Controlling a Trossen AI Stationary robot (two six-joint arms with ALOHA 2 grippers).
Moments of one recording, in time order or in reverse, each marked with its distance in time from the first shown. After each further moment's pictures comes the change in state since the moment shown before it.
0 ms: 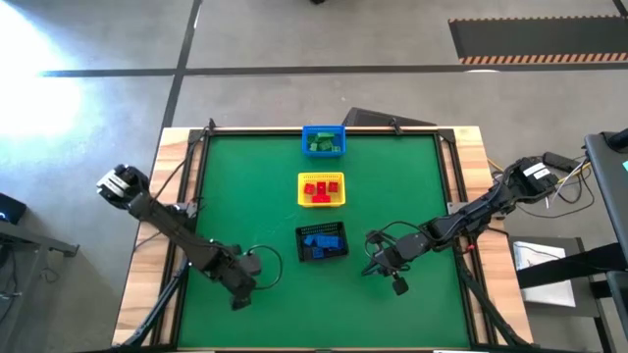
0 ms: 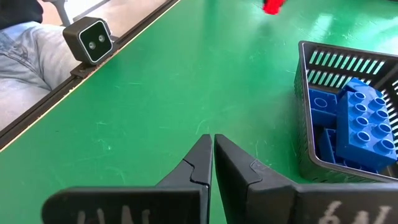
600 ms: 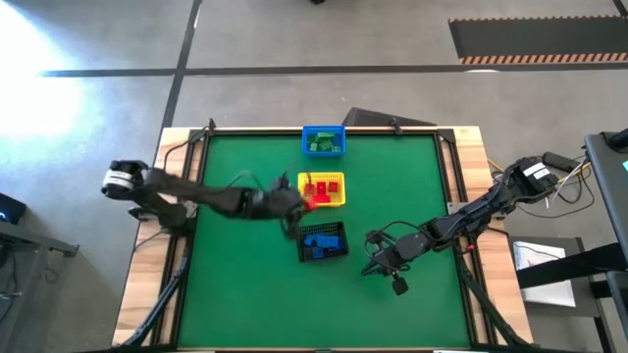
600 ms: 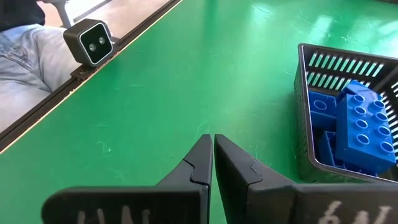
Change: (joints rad) left arm 0.600 -0.006 0.028 0.606 -0.292 0.816; right arm 0.000 -0.001 0.004 0.000 0.000 -0.001
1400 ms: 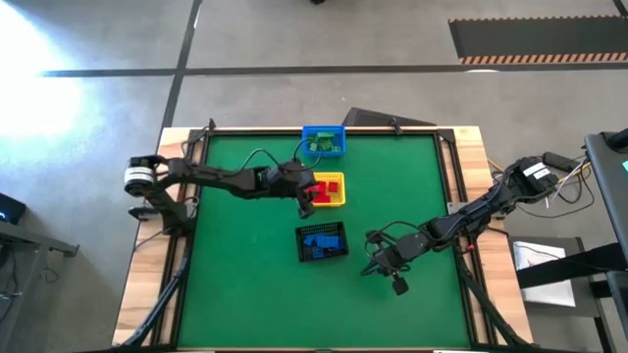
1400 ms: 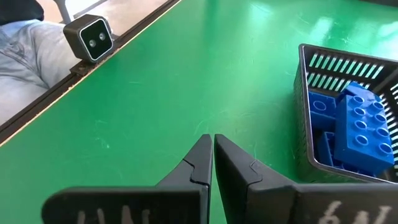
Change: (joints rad) left arm 0.226 0.153 0.092 0.081 0.183 0.149; right arm 0.000 0.000 -0.003 0.001 0.000 -0.018
